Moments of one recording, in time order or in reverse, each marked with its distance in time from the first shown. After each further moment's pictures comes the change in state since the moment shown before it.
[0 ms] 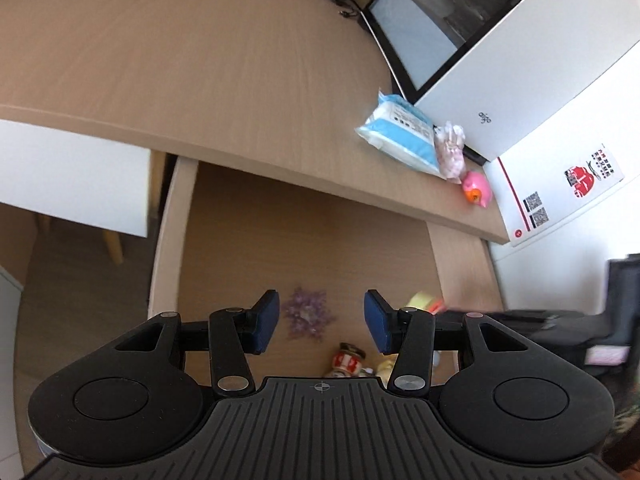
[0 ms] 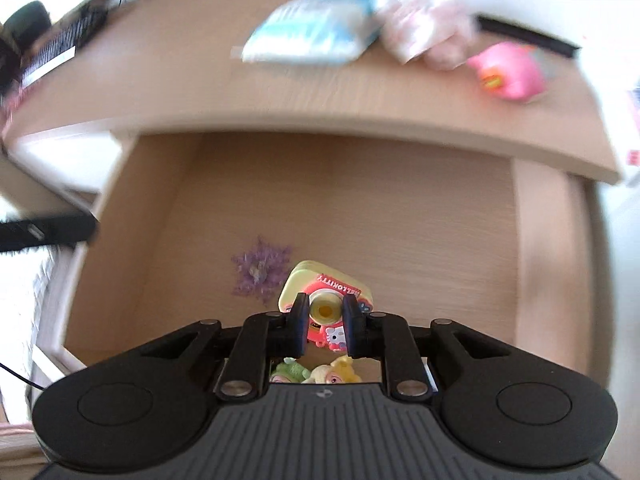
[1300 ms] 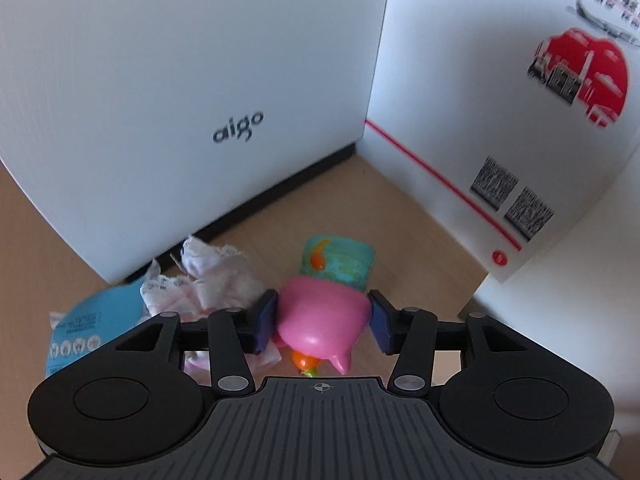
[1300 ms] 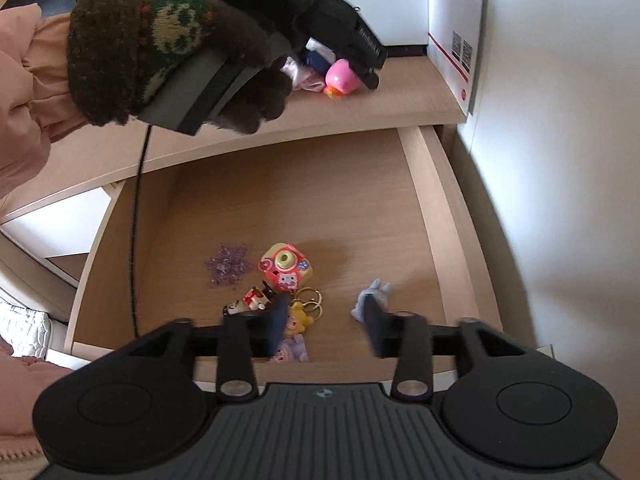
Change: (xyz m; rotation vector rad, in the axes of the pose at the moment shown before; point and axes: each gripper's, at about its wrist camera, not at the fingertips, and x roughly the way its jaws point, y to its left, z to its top) left arm 0.229 -0.259 0.100 0.744 0.101 0.039; right arm -0.055 -0.042 -0.095 0.213 -0.213 -0.111
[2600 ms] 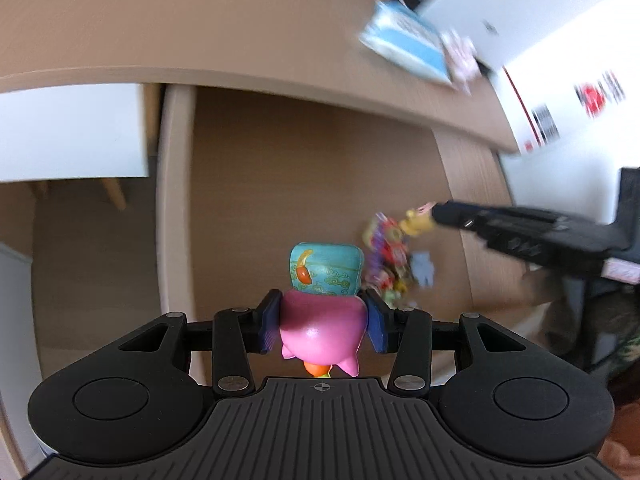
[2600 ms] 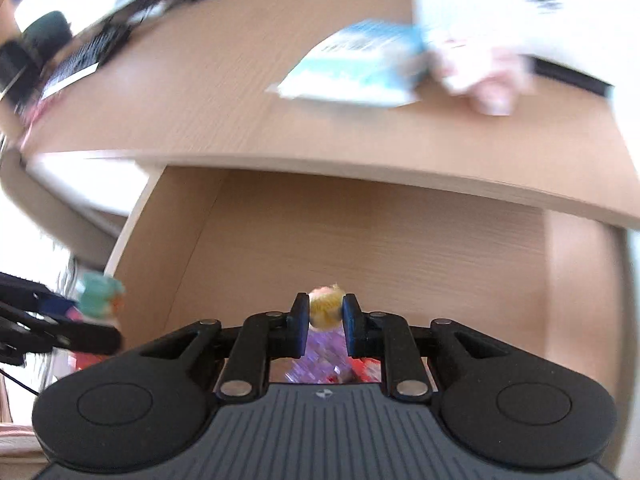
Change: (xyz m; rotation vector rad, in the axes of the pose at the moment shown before) left arm -0.174 0.108 -0.265 -0.859 0.076 -0.017; right arm 0.084 0.070 0.072 -0.205 0.152 0.146
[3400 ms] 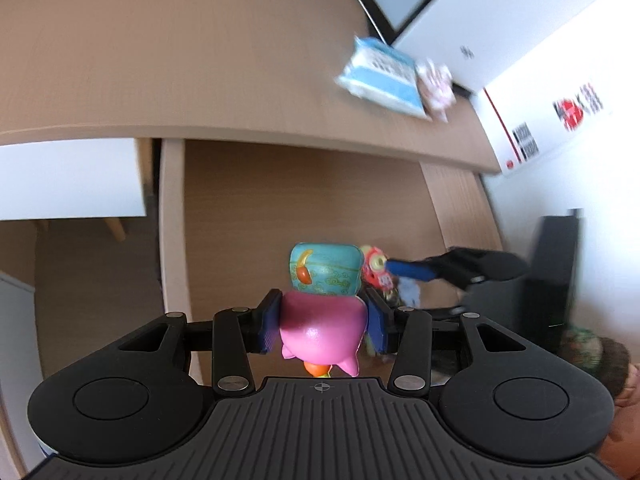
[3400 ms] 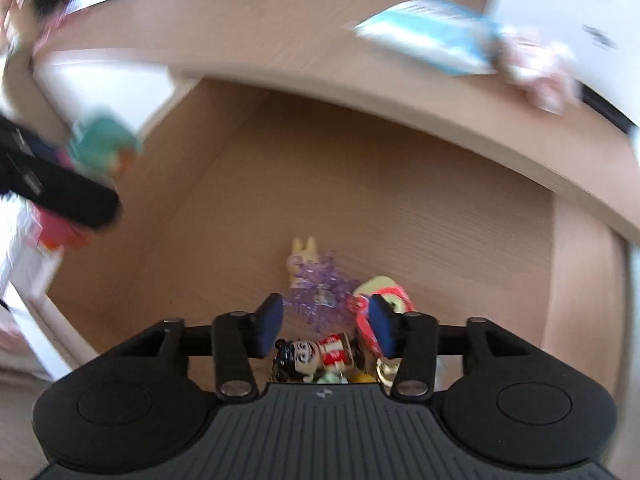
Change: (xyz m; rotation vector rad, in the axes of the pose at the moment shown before) left arm -0.028 -0.008 0.011 -0.019 -0.106 0.011; right arm 0.044 0.054 -0.028 -0.277 0.077 -0.097
